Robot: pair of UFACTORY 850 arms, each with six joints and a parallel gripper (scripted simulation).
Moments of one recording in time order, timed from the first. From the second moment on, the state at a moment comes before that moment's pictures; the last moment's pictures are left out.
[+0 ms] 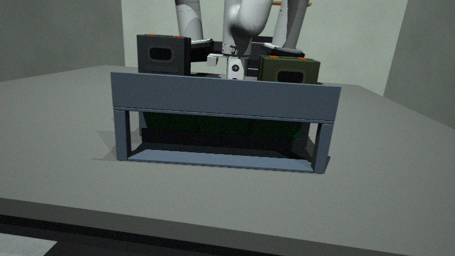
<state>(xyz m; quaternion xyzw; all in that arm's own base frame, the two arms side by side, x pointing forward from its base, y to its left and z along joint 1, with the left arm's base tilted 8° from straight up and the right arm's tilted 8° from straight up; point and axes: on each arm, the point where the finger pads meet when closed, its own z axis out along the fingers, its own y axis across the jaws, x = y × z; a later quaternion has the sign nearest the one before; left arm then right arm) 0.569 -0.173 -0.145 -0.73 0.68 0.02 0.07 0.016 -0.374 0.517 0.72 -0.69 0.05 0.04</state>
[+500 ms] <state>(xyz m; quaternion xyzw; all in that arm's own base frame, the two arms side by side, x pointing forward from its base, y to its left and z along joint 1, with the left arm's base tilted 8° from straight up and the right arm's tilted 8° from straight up) 0.568 -0.175 -0.130 -0.73 0.68 0.02 0.07 0.016 -0.374 0.517 0.72 -0.69 0.05 0.04</state>
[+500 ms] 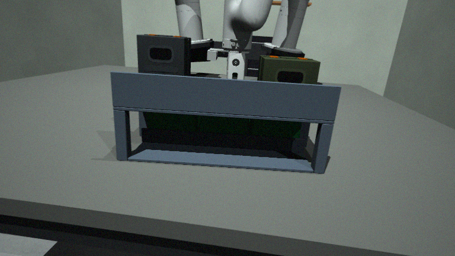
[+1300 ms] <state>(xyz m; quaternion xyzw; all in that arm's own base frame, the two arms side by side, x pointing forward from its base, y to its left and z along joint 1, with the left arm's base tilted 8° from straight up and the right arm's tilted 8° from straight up) 0.564 -0.182 -0.070 -0.73 0.68 0.02 0.07 0.016 -0.374 0.517 0.72 -0.69 0.05 0.04</state>
